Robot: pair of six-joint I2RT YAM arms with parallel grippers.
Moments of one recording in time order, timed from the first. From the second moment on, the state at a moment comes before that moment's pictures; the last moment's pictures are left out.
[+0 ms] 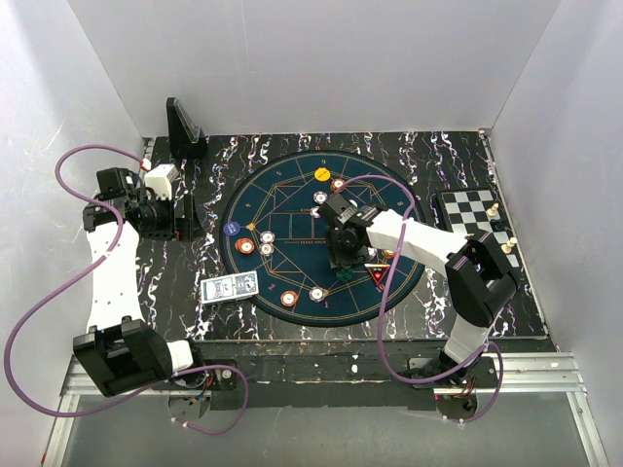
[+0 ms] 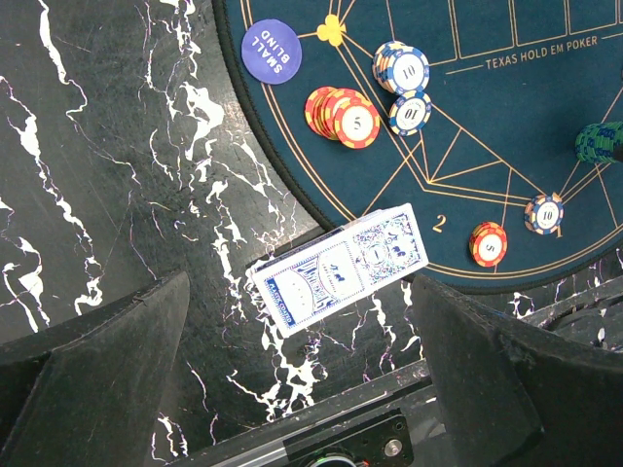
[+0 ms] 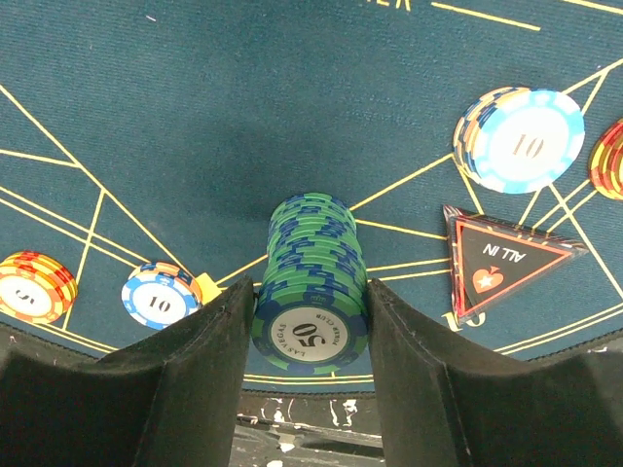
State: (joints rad) left arm 0.29 1.26 1.24 -1.00 0.53 0.31; right arm 0.82 1.74 1.28 -0.80 0.13 0.56
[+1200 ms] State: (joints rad) left arm 0.29 1.26 1.23 -0.97 0.52 0.31; right arm 0.86 1.90 1.70 -0.93 0.15 0.54
